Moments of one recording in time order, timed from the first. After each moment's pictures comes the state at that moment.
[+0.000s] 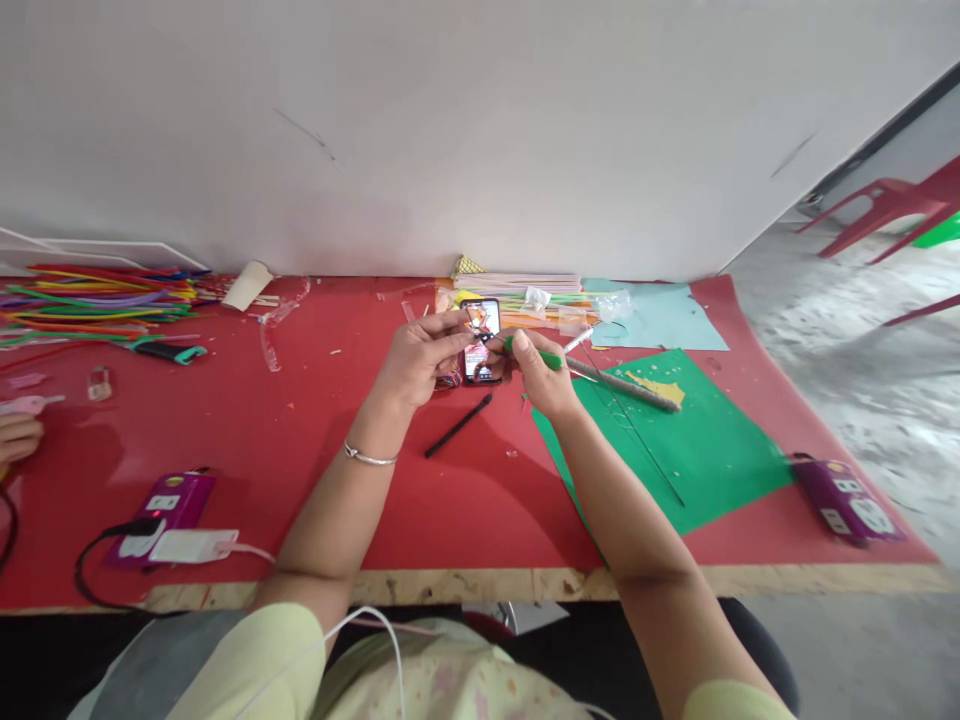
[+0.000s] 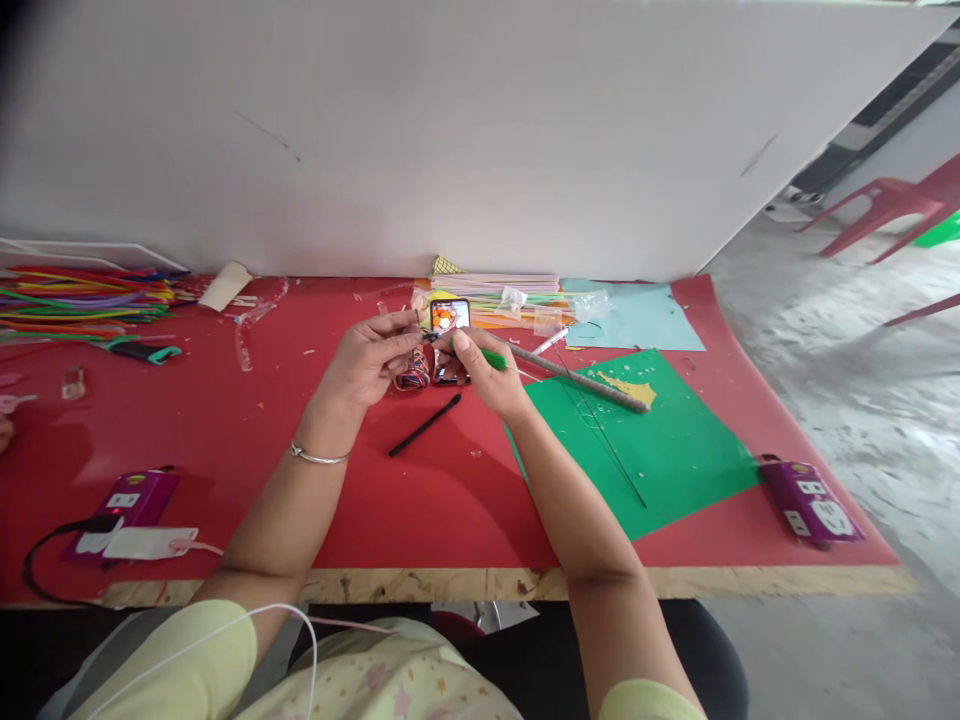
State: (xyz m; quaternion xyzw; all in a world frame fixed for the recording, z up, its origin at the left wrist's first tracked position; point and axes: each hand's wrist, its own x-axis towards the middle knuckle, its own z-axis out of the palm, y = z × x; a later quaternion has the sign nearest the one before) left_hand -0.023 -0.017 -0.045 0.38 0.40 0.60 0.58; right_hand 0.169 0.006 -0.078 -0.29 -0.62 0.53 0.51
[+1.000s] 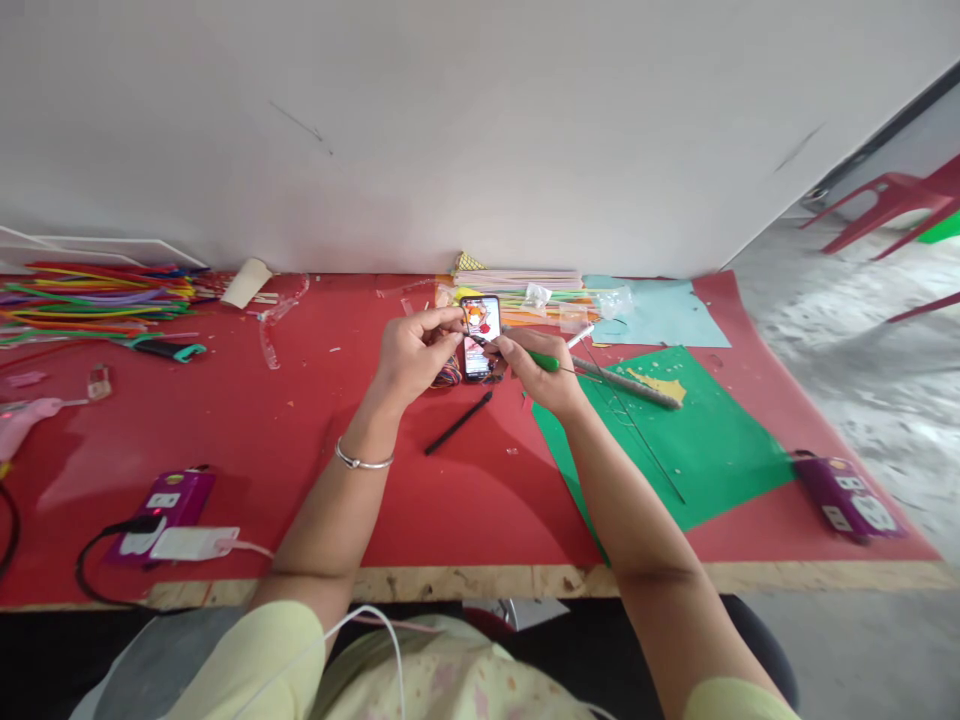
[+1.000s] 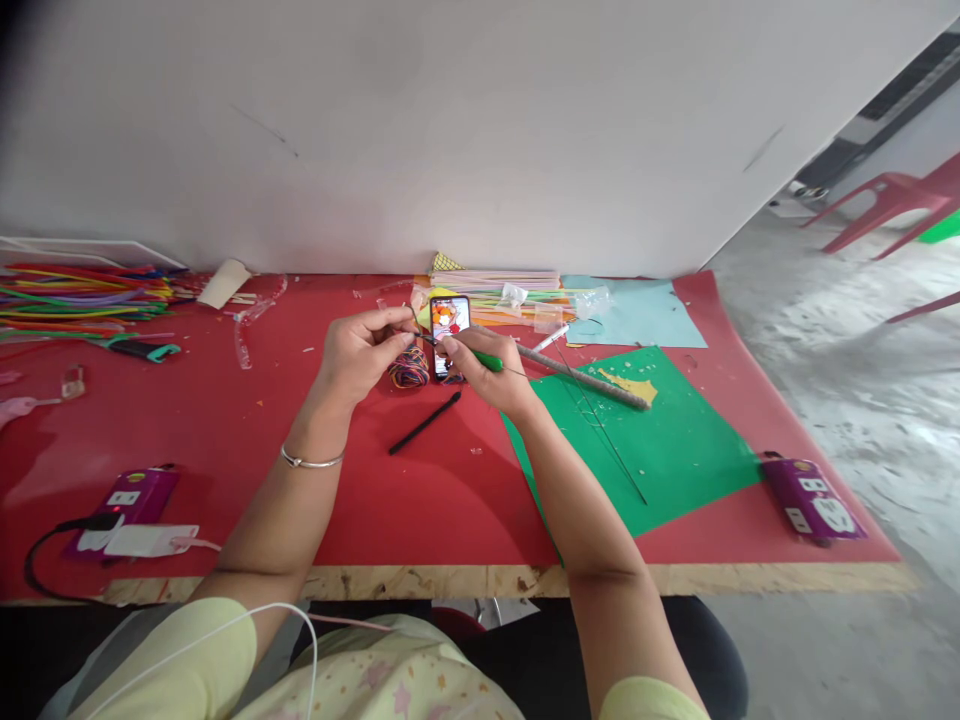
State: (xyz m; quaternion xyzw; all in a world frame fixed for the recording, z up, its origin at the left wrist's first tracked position) left_hand -0.037 -0.015 -0.055 0.58 0.49 0.58 0.30; right_hand 0.180 0.006 -0.068 -0.29 -0.72 0.40 0.48
